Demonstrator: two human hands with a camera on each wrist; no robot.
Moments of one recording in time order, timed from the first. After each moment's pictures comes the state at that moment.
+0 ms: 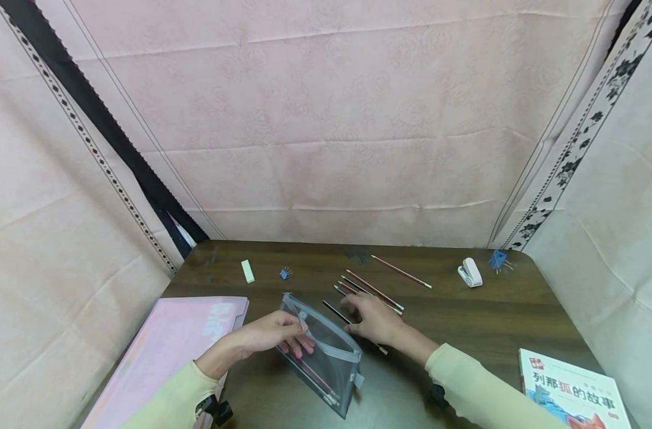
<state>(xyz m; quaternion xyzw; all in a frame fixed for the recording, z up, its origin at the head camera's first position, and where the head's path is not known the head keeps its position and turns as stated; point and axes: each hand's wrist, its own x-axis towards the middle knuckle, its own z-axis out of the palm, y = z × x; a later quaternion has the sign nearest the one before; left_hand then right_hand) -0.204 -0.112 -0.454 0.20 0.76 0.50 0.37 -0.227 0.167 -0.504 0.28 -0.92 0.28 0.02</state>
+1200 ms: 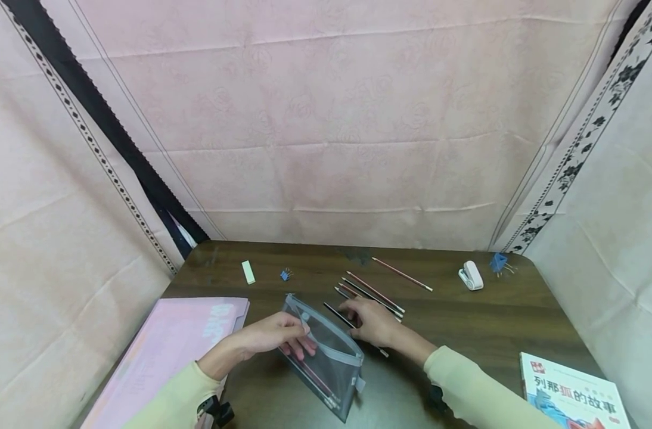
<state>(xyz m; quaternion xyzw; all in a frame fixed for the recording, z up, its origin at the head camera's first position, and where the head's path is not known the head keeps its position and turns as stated) -0.203 -0.110 -0.452 0.19 0.76 0.51 0.37 -0.232 0.166 -0.512 0.30 -0.92 0.26 -0.02</state>
